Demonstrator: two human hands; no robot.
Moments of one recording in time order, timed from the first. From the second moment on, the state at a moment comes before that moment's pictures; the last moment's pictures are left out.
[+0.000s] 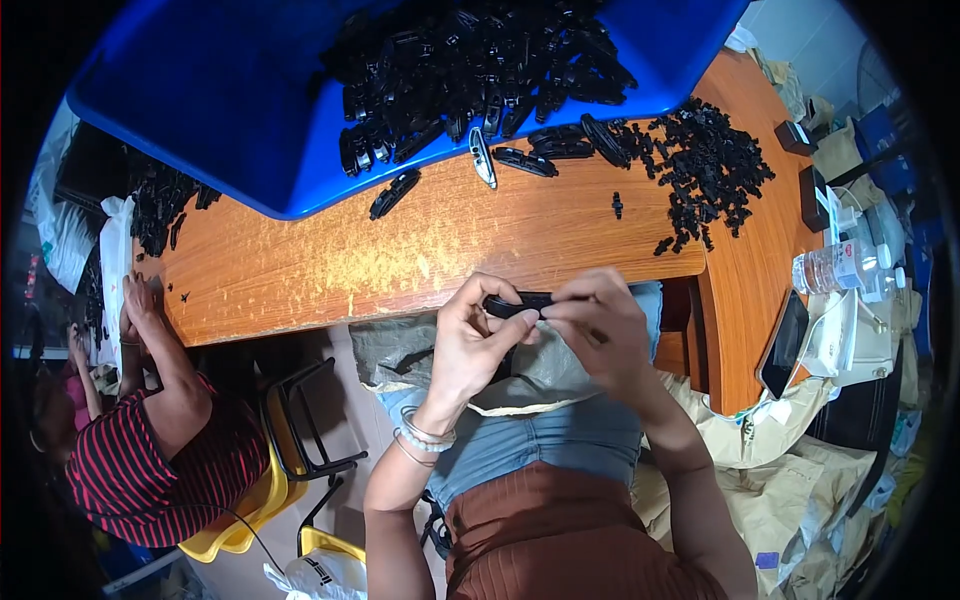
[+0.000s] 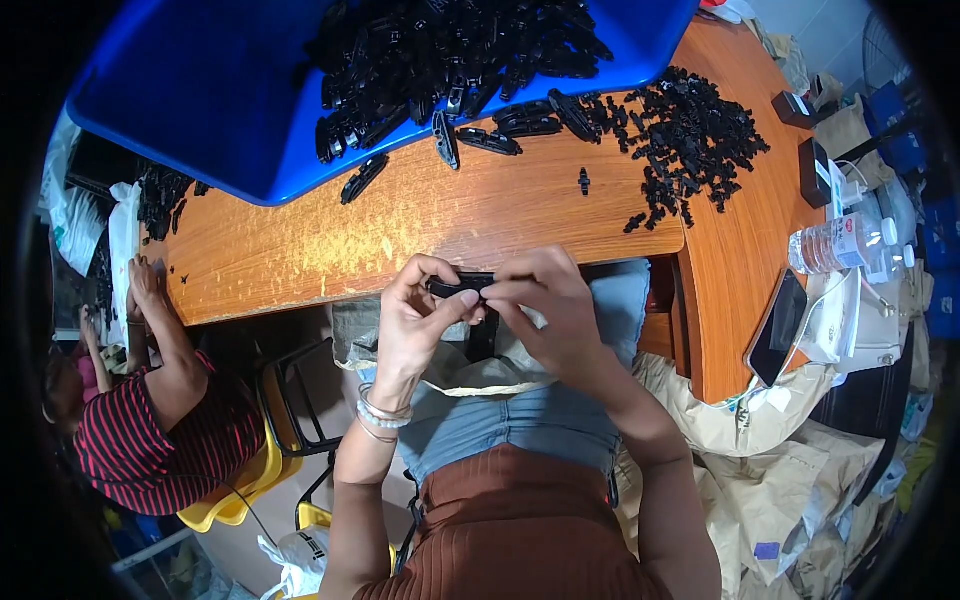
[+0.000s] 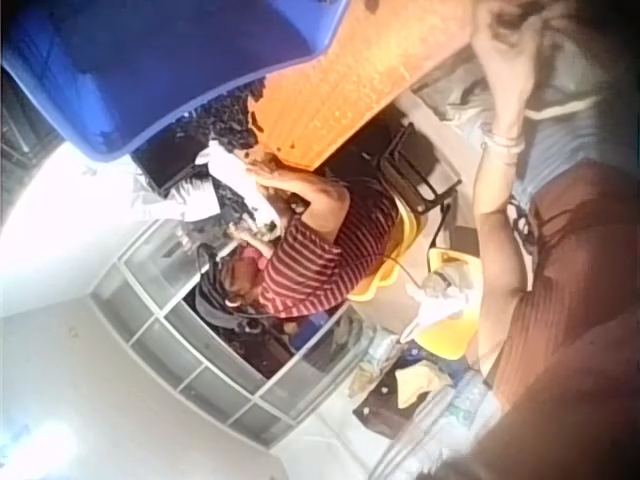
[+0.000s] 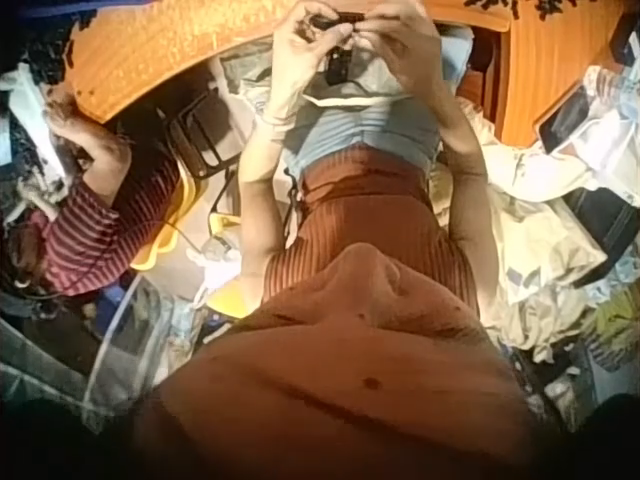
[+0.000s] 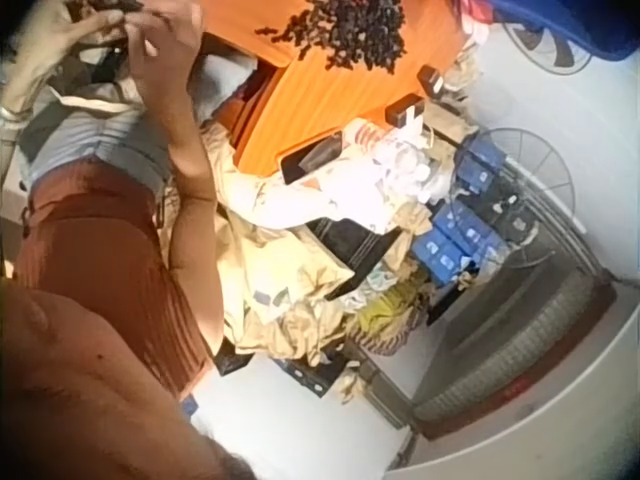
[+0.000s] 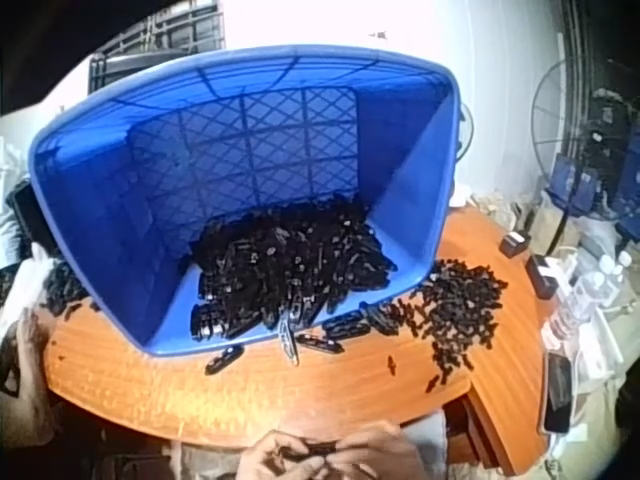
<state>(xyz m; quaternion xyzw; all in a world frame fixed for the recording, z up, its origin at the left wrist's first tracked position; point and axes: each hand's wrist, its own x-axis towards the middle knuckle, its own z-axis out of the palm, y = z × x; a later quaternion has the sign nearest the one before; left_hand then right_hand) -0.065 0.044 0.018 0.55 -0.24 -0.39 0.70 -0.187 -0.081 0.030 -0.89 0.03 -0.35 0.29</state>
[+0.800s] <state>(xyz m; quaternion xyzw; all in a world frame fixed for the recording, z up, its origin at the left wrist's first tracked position) 0.061 0.023 -0.010 0.82 -0.42 0.14 0.37 -0.171 -0.172 0.001 -0.85 0.35 -0.34 0.18</state>
